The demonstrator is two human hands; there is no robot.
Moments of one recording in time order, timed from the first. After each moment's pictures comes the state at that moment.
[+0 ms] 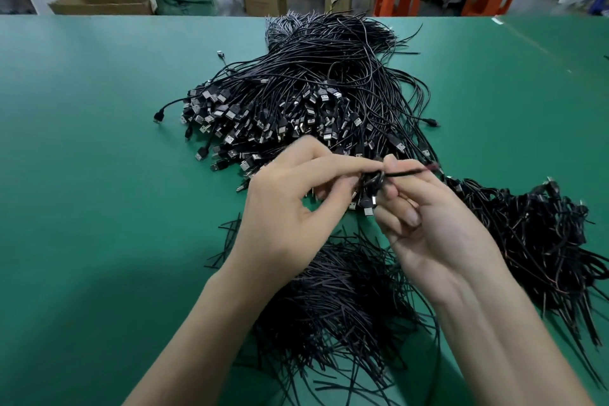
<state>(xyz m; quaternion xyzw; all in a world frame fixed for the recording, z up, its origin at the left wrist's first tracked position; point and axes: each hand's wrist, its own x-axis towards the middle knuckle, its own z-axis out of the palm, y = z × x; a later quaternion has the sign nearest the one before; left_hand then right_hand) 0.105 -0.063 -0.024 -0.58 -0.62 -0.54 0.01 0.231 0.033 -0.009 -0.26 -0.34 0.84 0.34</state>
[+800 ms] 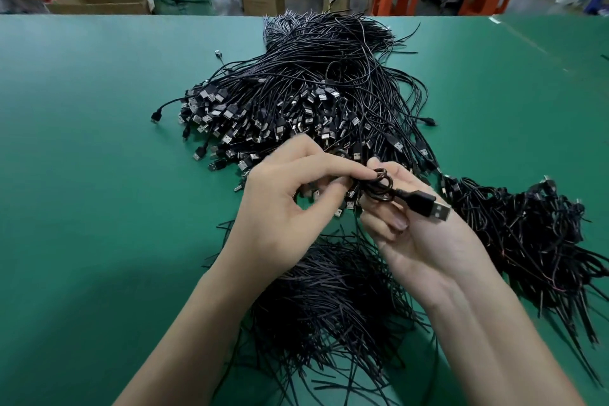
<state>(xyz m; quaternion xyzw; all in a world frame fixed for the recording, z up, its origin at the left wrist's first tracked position) 0.101 -0.064 -0.026 -0.57 -0.62 -0.54 -0.03 0.231 0.025 -0.010 -0.22 -0.32 0.87 0.31</state>
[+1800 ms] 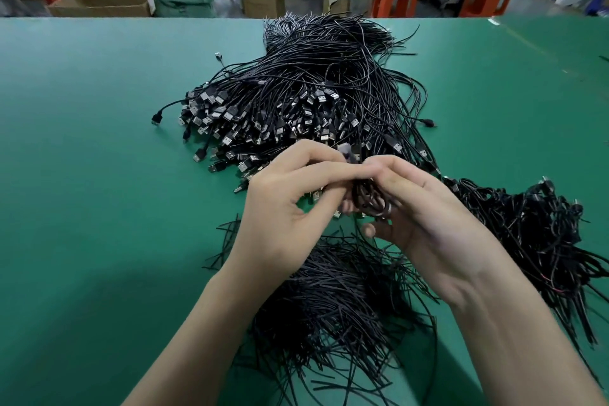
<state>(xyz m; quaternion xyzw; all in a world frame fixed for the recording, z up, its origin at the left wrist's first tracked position) 0.103 -0.060 -0.035 -0.59 -0.59 -0.55 0.02 0.243 0.041 -0.009 -0.24 -0.55 0.76 0.23</state>
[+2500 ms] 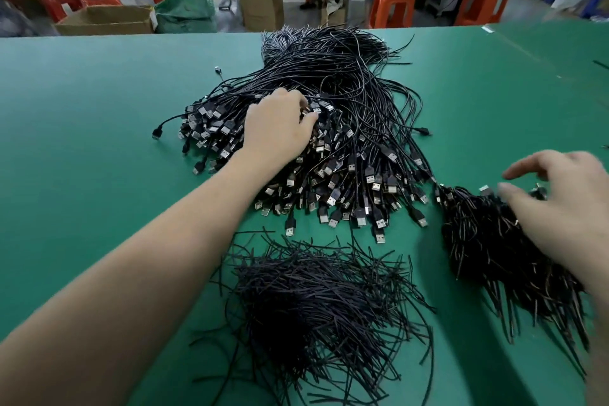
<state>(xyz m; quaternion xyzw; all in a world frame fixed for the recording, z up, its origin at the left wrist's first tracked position) 0.005 0.057 -0.015 -0.47 -0.85 -0.21 0.08 0.328 0.130 -0.003 -0.56 -0.79 0.14 0.21</state>
